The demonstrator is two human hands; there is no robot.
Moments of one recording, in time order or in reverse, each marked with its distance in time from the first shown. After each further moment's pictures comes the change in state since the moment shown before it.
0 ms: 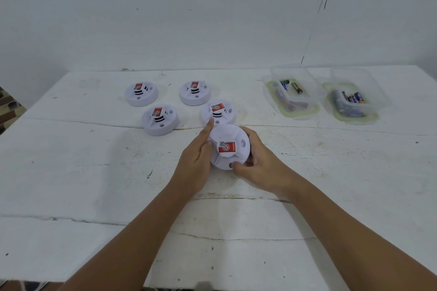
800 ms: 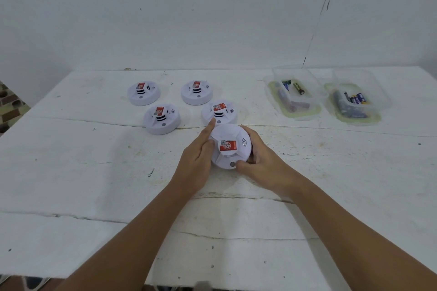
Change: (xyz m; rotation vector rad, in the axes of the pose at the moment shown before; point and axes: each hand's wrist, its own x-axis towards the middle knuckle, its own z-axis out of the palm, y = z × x) left_hand 0.002 0.001 0.001 -0.015 0.012 -0.034; right_hand 0.000 -0.002 -0.002 0.037 -0.007 0.016
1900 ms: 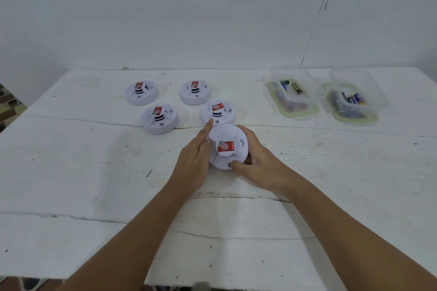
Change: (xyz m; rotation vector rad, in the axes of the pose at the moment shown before) left_hand -0.001 -0.001 0.000 -0.008 0.004 0.003; right_hand 0.000 -0.001 0.001 -0.062 -0.020 -0.029
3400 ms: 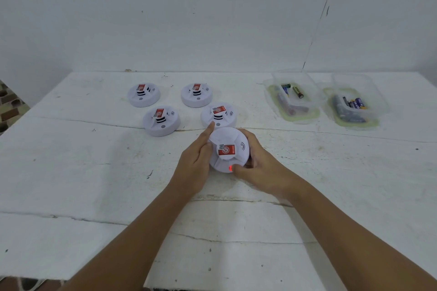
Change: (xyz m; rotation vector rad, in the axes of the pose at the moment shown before) left_hand 0.000 -0.001 -0.001 -0.017 -0.001 0.019; right_hand 0.001 0.001 -0.001 0.030 -0.022 0.027
